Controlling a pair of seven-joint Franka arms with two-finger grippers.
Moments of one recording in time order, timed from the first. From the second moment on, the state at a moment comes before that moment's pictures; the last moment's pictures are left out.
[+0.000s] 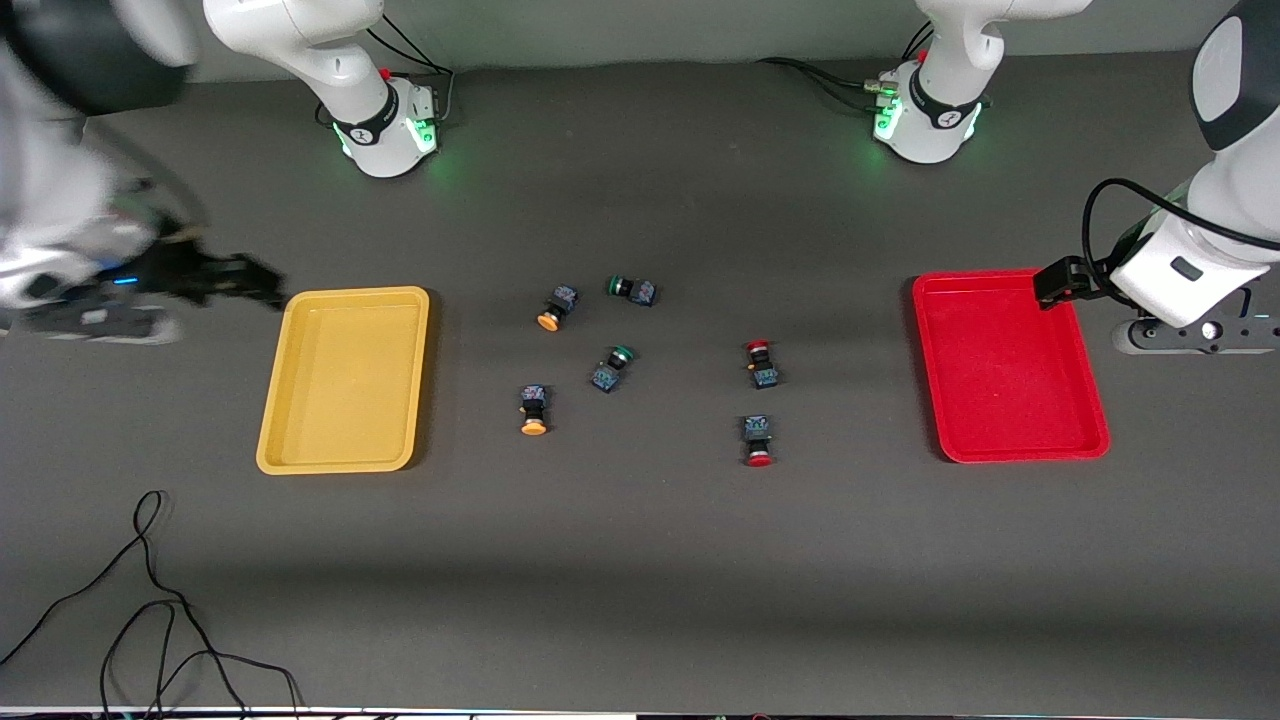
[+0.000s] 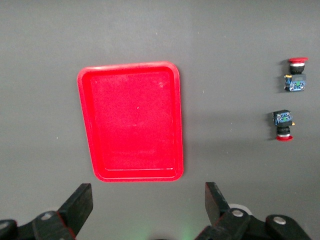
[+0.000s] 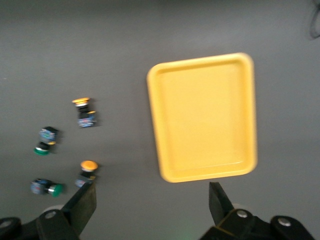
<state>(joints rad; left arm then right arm) -0.06 0.05 -0.05 -1.65 0.06 1.56 -0.10 0.33 -0.04 -0.09 -1.78 0.02 1.70 0.39</state>
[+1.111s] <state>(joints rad) -0.36 0.61 -0.08 -1.67 -0.16 1.94 -0.69 0.81 0.04 -0.09 -2.35 0.02 2.43 1.25</state>
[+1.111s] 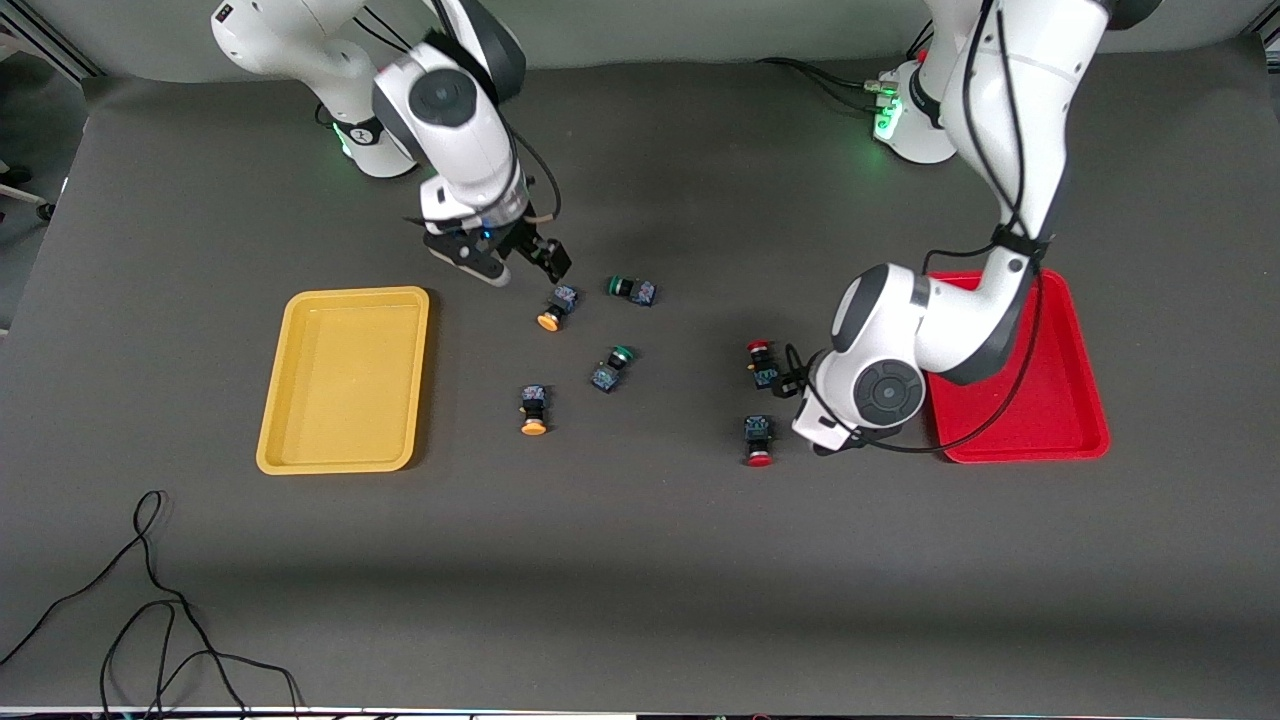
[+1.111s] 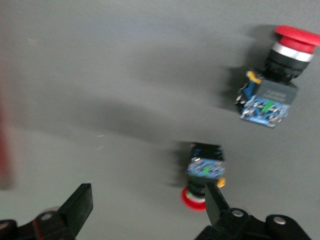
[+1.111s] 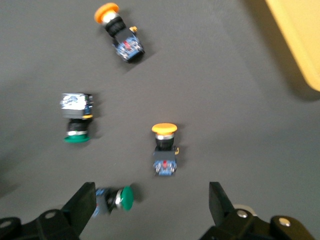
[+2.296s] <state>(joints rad) -0.47 0.64 -0.08 -1.74 -0.18 2.14 -0.83 0.82 0.35 -0.09 -2.32 0.02 2.68 1.28</state>
